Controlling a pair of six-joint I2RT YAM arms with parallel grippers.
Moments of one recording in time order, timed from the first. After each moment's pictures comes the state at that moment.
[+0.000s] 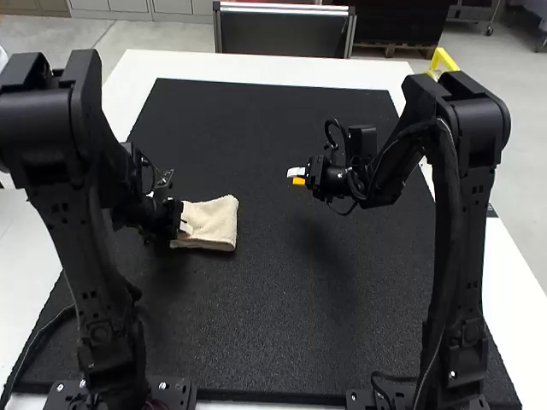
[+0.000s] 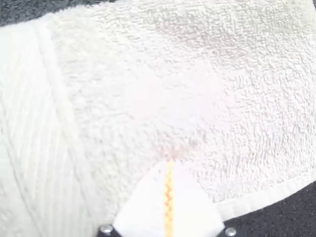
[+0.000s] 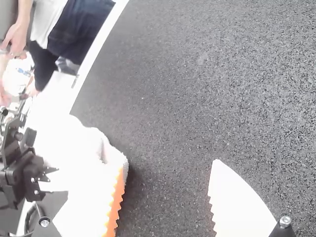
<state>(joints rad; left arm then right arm) 0.30 1.70 0.64 -0.10 0.66 0.32 0.28 2.08 0.92 0.70 -0.83 0.55</state>
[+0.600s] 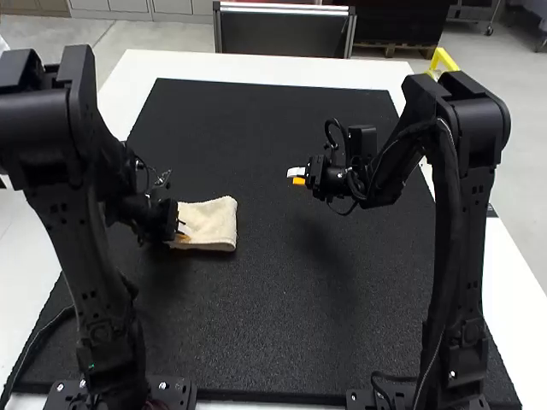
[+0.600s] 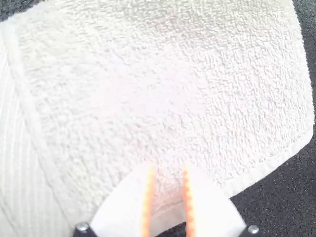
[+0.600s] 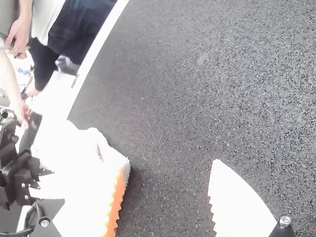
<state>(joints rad) 0.32 1.69 0.69 -0.28 0.71 0.43 0.28 2.08 0.92 0.70 -0.83 0.54</state>
